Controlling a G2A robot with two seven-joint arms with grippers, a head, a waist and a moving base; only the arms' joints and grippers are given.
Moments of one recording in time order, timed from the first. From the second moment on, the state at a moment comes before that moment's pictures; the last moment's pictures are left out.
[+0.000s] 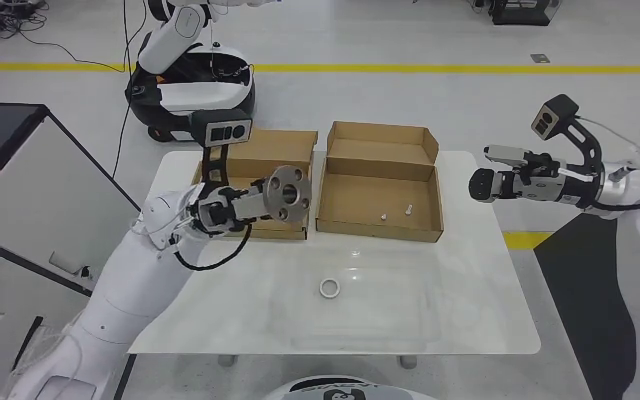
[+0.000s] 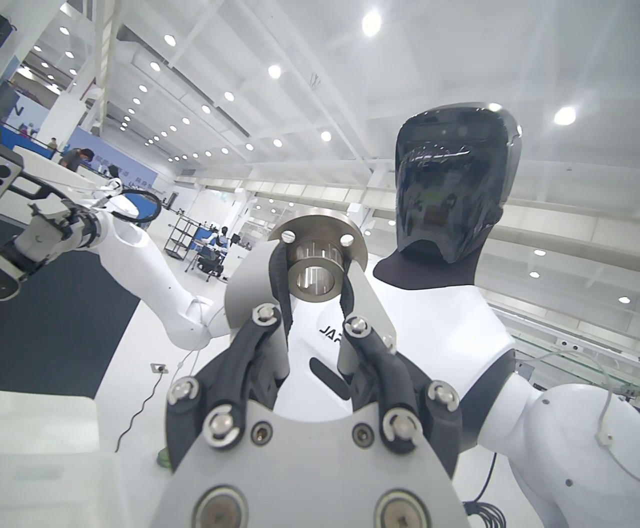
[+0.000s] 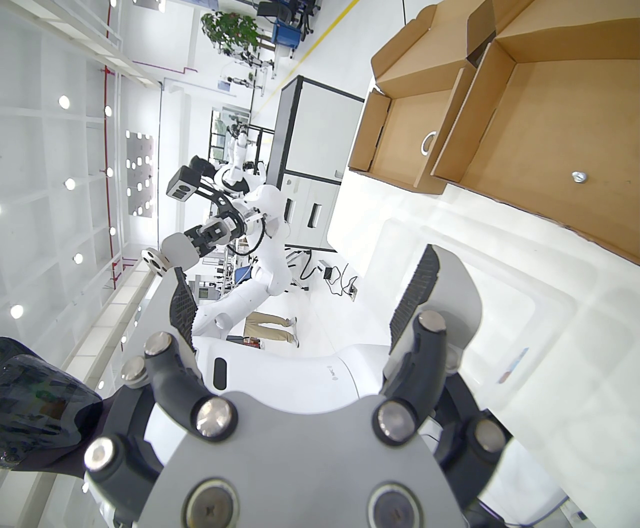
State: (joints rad) left arm 1.10 -0.99 -1.07 -1.83 -1.04 -0.73 -1.09; right arm -1.31 -0.85 1.79 -1.82 0.45 0.36 1.34
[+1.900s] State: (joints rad) left arm 1.22 -1.13 -1.16 -1.86 -1.32 -0.59 -1.20; right arm -1.31 -0.85 1.79 -1.82 0.45 0.36 1.34
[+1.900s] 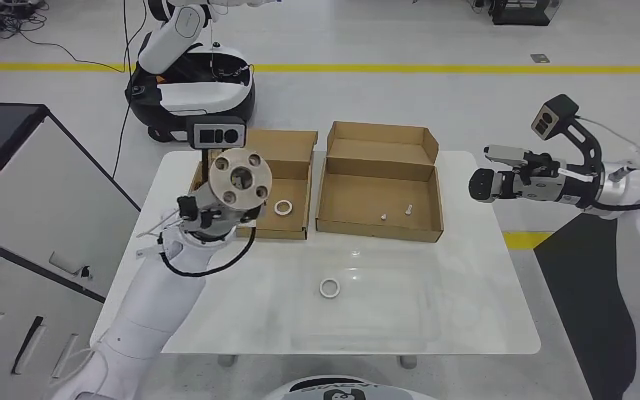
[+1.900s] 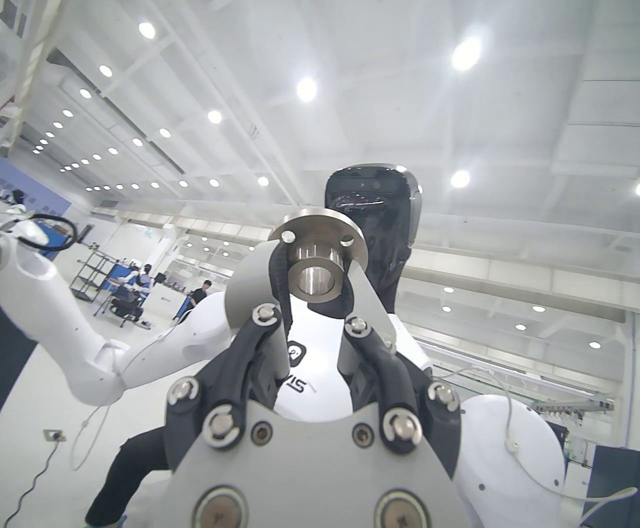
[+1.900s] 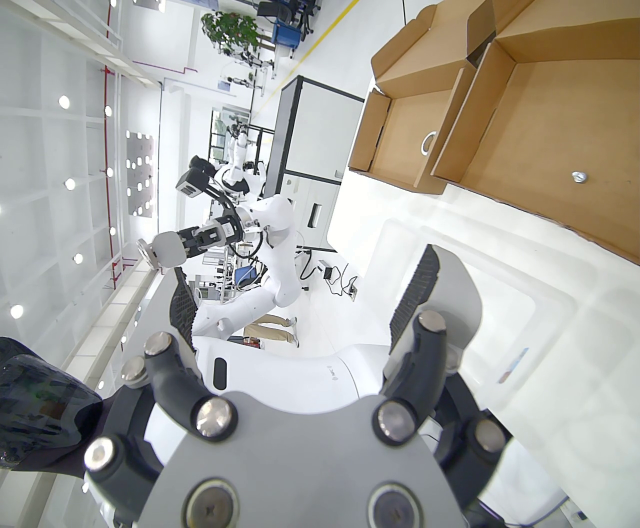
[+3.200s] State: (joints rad) left arm 1.28 -1.19 -1.24 -1.85 -1.26 -0.52 -1.18; right arm -1.31 -0.85 1.79 -1.82 0.45 0.36 1.34
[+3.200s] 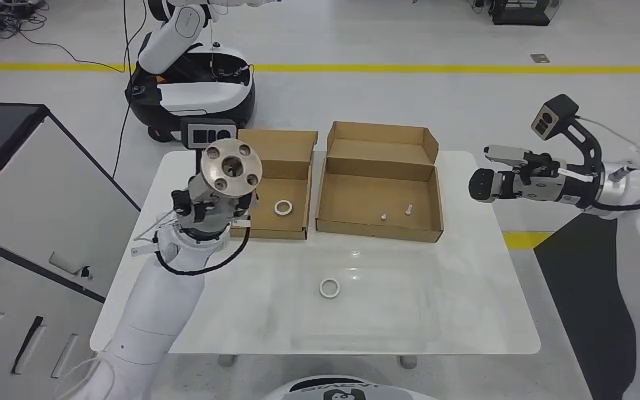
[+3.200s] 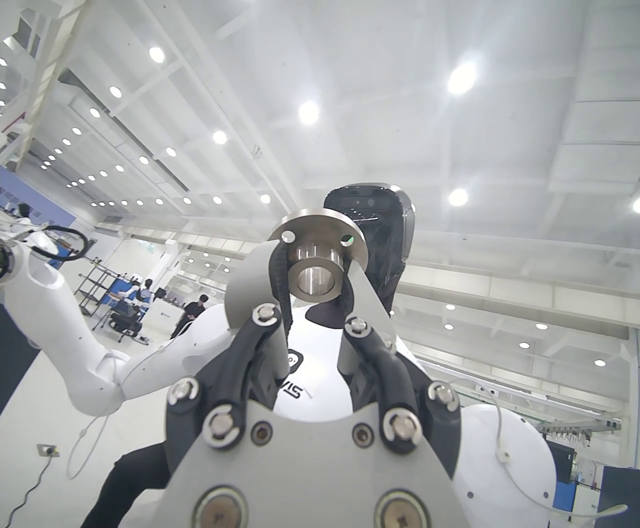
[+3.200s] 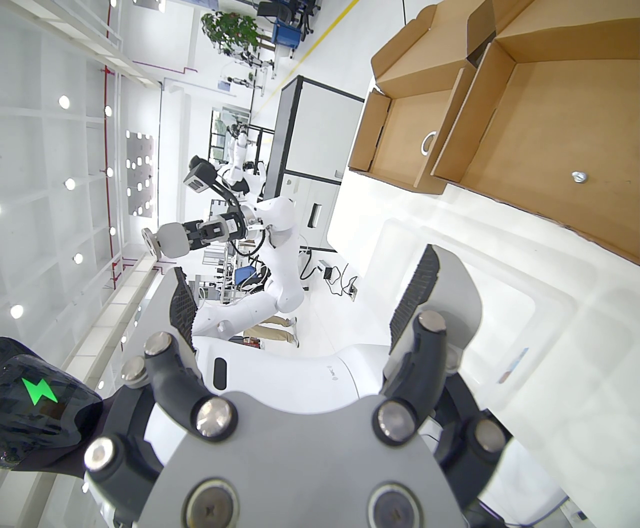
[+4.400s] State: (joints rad) left arm 1.28 -1.16 -1.34 -1.84 -0.85 -0.30 -1.08; right arm -1.31 -0.85 1.79 -1.82 0.45 0.36 1.34
